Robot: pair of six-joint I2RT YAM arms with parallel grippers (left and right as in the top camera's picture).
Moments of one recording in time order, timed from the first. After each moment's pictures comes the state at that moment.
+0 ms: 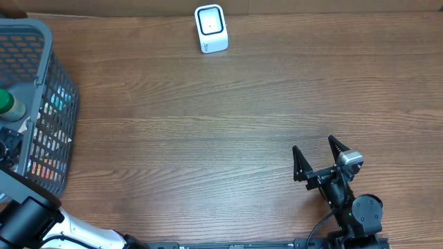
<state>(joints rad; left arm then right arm) 0.90 1.97 1.49 -0.82 -0.08 -0.31 0.17 0.01 0.02 -0.02 -0.15 0.17</state>
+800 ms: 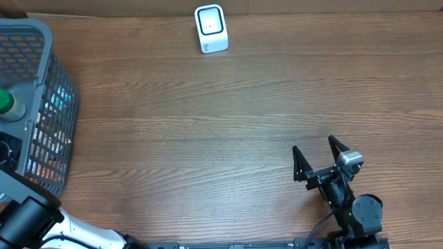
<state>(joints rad) 0.90 1.97 1.51 -0.90 -0.04 -0.31 0.17 0.01 0.02 -0.02 -0.15 0.17</state>
